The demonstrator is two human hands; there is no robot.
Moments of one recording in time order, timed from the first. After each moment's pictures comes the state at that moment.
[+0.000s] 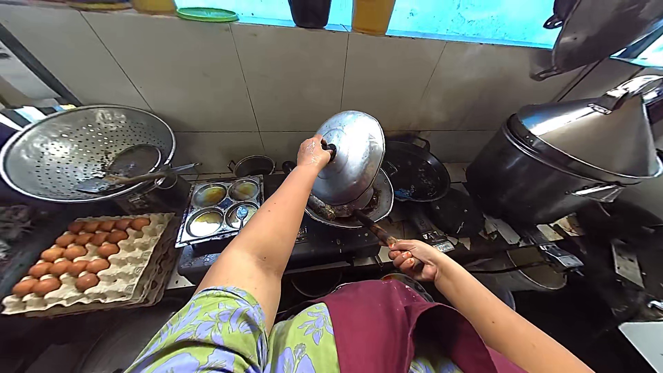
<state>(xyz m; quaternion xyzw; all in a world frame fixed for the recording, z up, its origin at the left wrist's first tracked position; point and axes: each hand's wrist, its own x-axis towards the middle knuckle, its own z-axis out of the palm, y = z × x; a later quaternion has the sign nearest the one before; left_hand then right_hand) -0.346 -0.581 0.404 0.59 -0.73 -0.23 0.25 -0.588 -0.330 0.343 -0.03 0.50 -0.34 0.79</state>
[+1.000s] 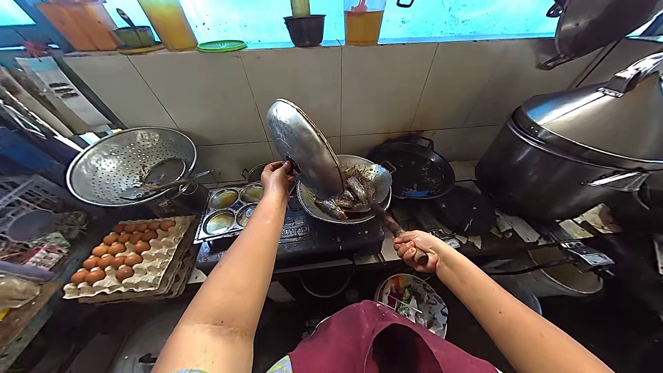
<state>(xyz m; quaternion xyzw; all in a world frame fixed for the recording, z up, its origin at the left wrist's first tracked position) -0.304 -0.491 0.390 0.53 -0.31 -0.48 0.63 -0.619 -0.313 0.356 -0.02 0.51 -0.35 0.79</state>
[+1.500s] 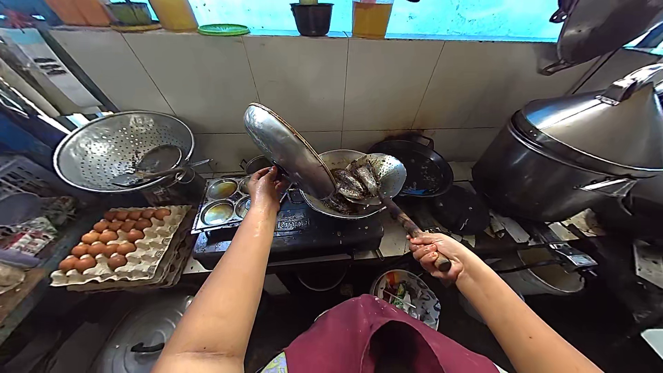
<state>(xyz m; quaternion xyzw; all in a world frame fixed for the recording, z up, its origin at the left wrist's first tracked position) -0.265 -0.456 0.377 0.51 -0.23 -0.50 0.66 -0.622 -0.279 0.380 0.00 0.48 -0.42 0.77</state>
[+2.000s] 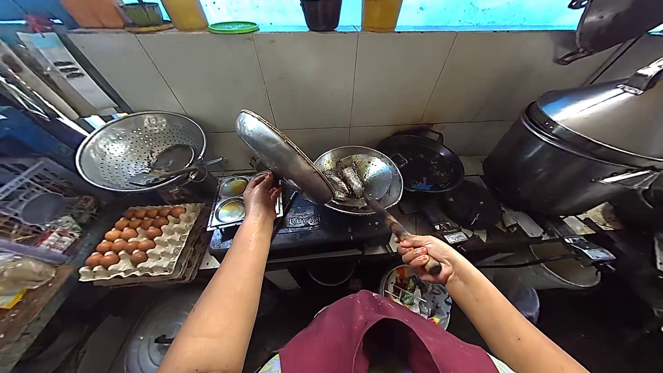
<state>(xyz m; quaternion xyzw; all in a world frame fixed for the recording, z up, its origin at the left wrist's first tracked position) -0.222 -0.435 0.375 0.51 -0.21 -0.50 0.67 -0.569 -0.275 0.370 0.02 0.40 -0.39 0.83</state>
